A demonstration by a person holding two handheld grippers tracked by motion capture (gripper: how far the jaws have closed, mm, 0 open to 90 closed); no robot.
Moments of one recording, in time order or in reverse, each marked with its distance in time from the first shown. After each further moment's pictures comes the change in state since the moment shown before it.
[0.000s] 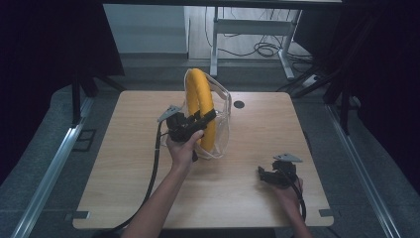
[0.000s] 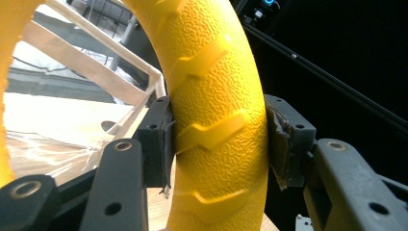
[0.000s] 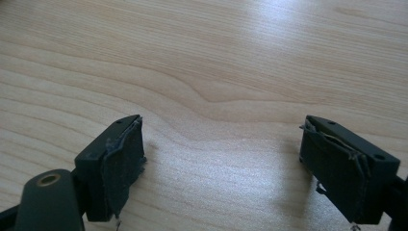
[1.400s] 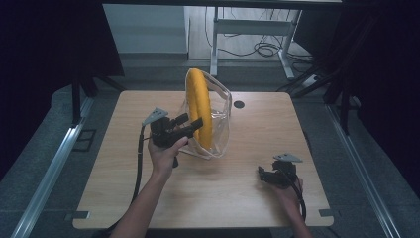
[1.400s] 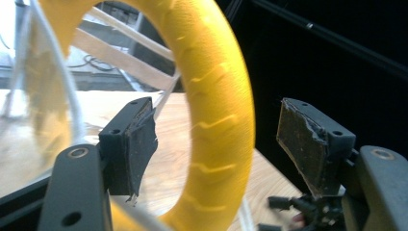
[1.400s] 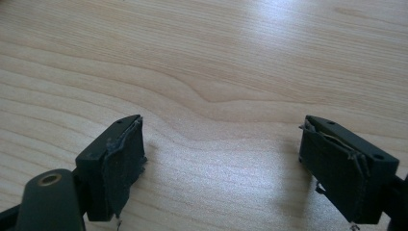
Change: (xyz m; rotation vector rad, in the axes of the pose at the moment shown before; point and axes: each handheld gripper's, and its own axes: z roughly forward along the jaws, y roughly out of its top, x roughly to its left) left arm 0.008 0.009 -0.047 0.092 0.057 0.132; right arm 0.000 0.000 0.000 0.002 0.000 0.003
